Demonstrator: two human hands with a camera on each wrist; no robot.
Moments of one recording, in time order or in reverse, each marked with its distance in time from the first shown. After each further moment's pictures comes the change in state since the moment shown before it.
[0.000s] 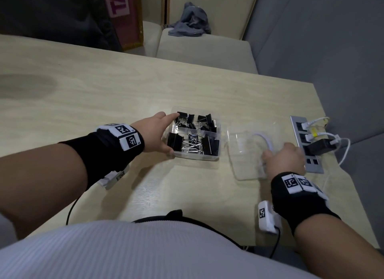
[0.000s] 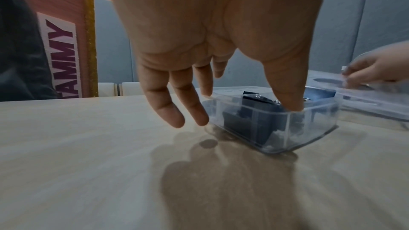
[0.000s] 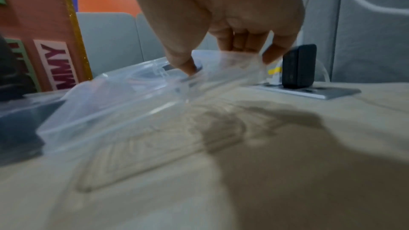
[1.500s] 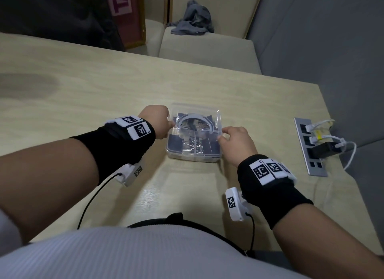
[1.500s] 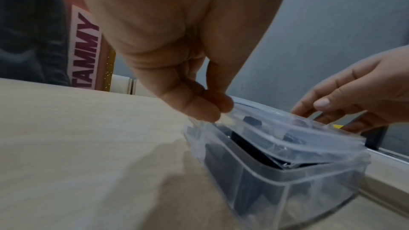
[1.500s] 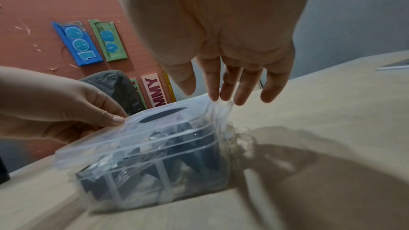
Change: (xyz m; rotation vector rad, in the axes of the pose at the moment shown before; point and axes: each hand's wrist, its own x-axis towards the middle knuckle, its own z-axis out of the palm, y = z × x) left_hand 0.023 0.013 -0.021 -0.173 0.084 -0.272; right_hand -0.038 -0.103 -0.001 0.222 -0.467 -0.416
